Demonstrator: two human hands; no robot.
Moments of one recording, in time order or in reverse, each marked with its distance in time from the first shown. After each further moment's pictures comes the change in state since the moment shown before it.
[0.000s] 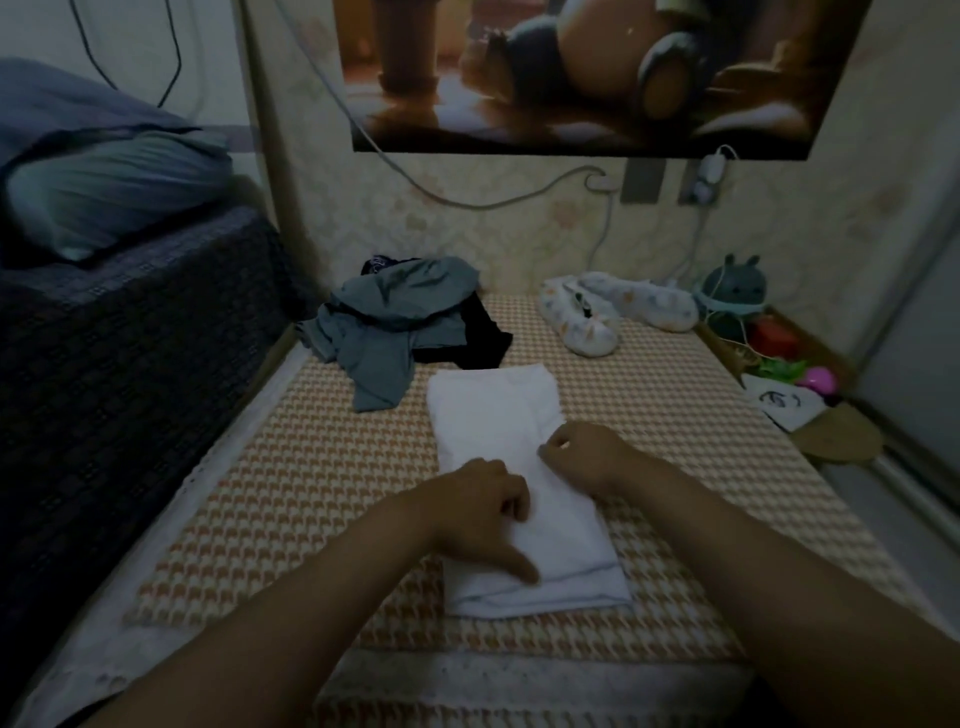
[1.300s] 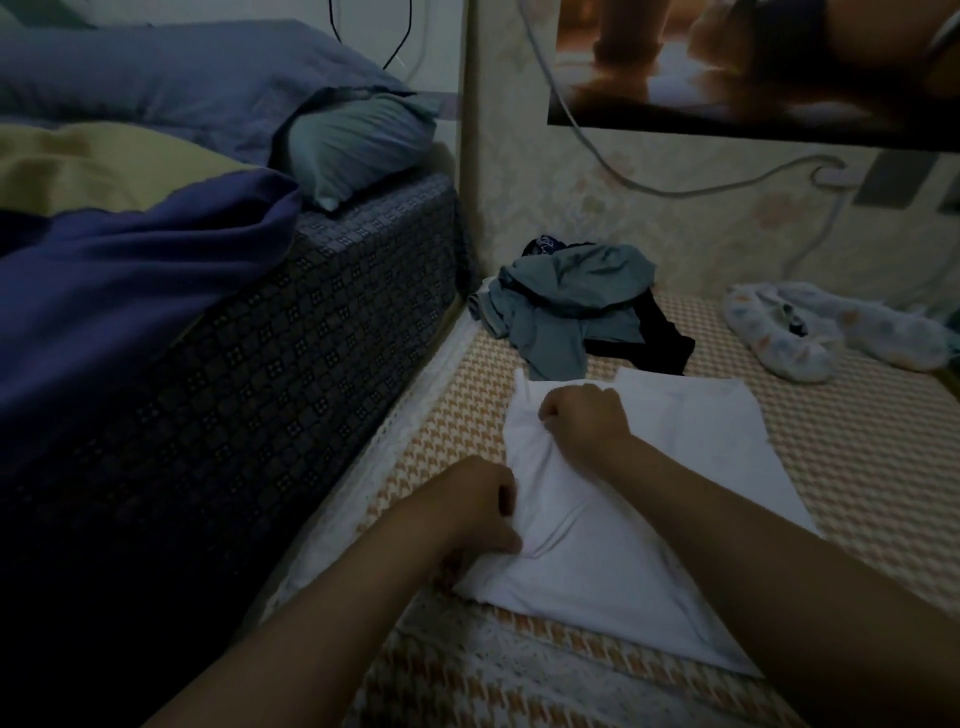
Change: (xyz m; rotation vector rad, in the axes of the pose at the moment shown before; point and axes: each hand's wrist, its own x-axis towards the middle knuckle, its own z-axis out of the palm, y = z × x) left_hand -0.135 -0.128 -0.002 -0.236 0.153 -0.520; right_hand 0.097 -0.190 0.122 -0.297 0.158 -0.348
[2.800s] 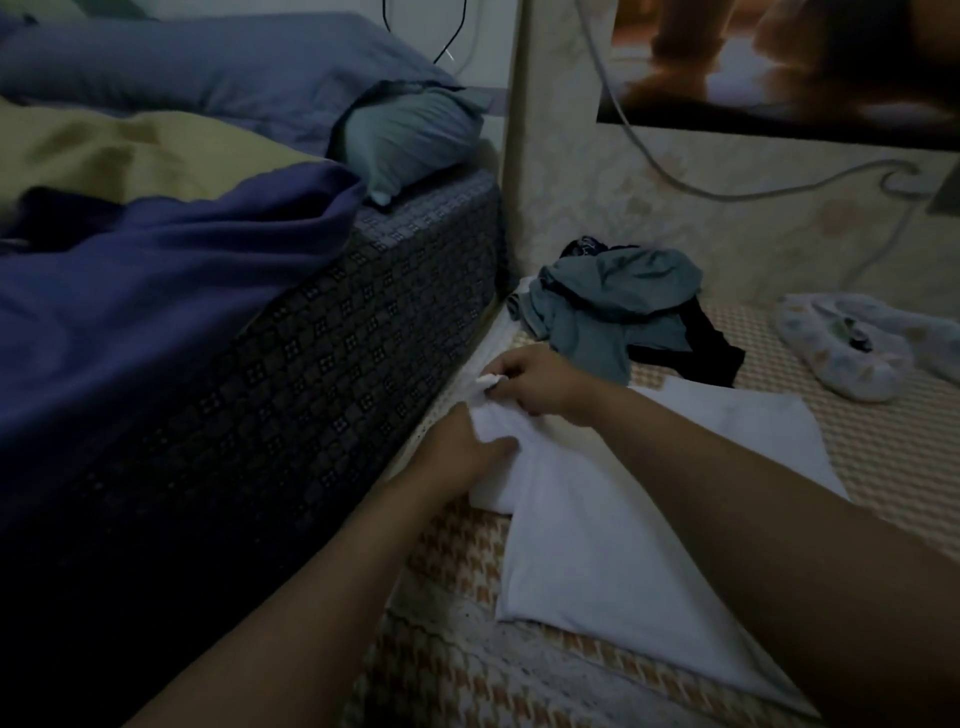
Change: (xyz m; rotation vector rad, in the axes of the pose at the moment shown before) left_hand 0.024 -0.061 -0.019 -0.513 0.396 -0.193; right_hand 0.037 -0.097 -0.042 0.816 -0.365 -0.200
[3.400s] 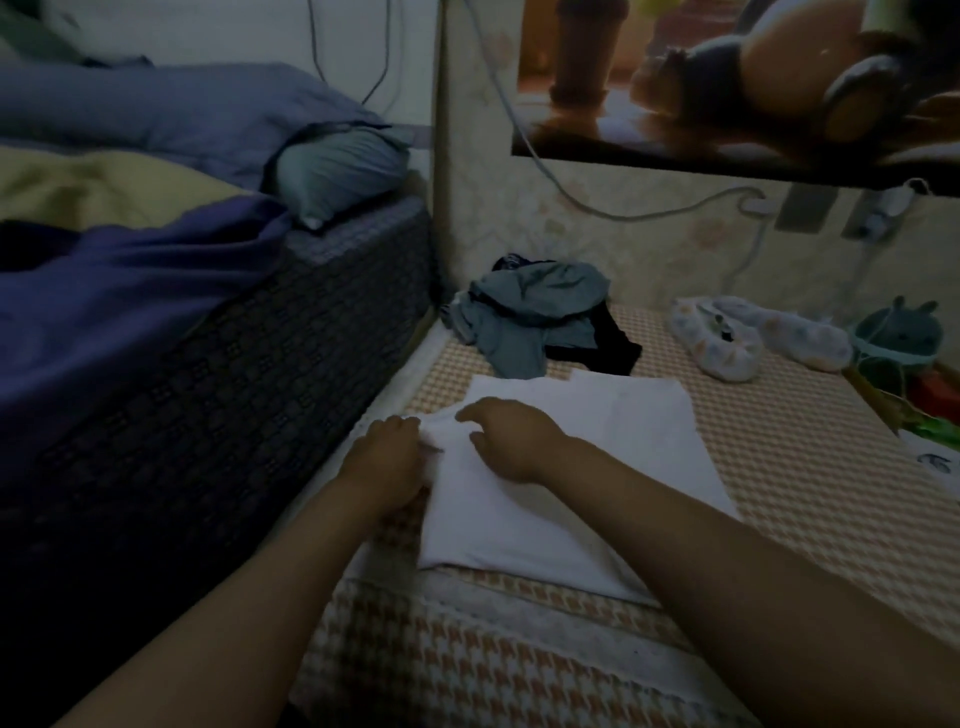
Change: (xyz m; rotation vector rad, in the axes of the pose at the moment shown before) left_hand -0.046 0.010 0.007 0.617 -0.034 0.138; right_hand -0.120 0.012 0.006 -0.740 0.040 0.019
